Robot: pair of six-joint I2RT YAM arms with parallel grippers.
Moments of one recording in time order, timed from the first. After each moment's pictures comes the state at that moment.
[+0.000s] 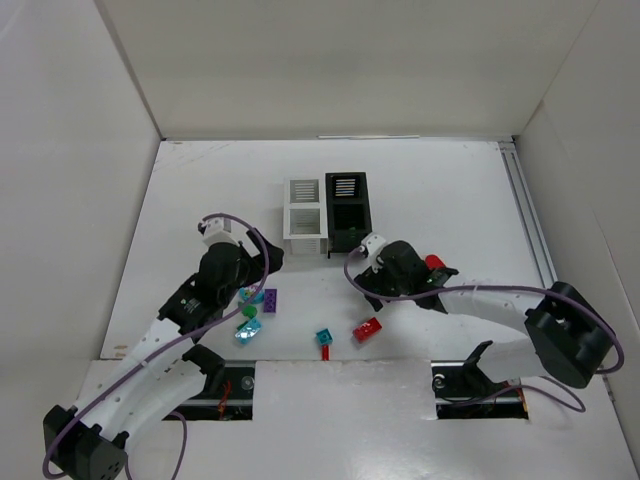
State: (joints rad) left arm -0.55 0.69 0.55 -0.37 -0.25 -0.82; right arm 0.77 1.32 0.60 -0.10 0.07 -0.02
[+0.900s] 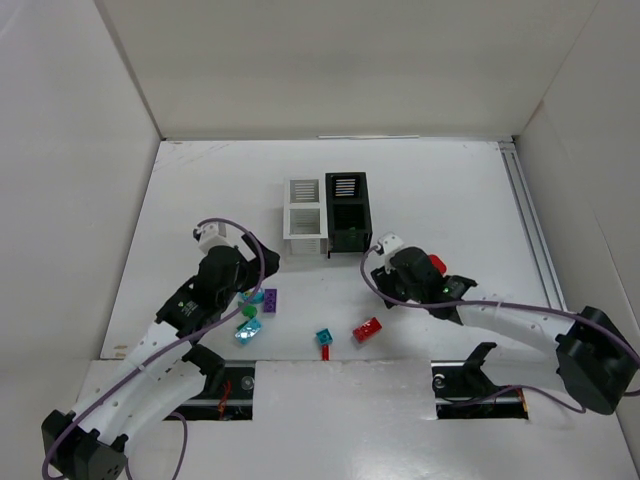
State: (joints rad) left arm -0.55 0.66 0.55 -0.45 -0.27 -0.89; right arm 0.78 1.16 0.52 -0.15 0.16 0.12
